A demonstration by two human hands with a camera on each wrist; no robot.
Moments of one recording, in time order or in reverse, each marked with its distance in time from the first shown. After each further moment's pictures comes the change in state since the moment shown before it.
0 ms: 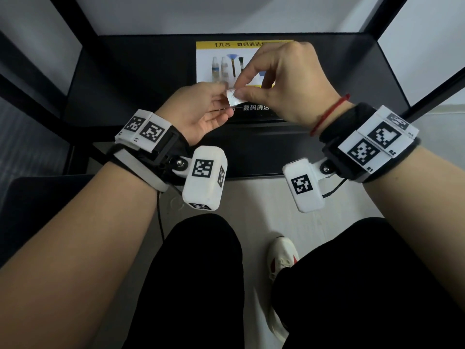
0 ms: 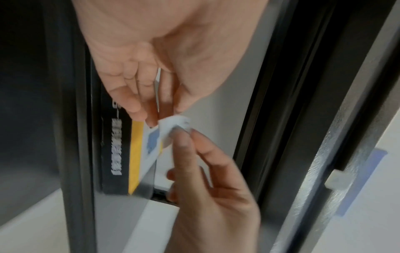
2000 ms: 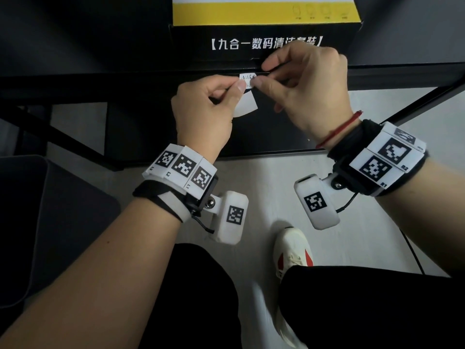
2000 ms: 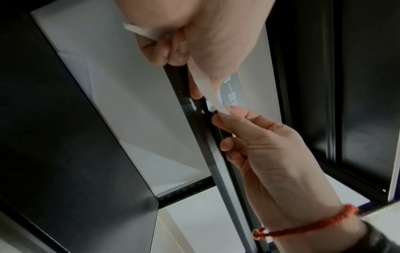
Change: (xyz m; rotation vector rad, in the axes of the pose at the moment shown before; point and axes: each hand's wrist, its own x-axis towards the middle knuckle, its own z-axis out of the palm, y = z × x) left_hand 0.078 -0.139 0.004 0.436 0.330 0.707; right_hand -0.047 0.086 0.113 0.215 0.199 0.306
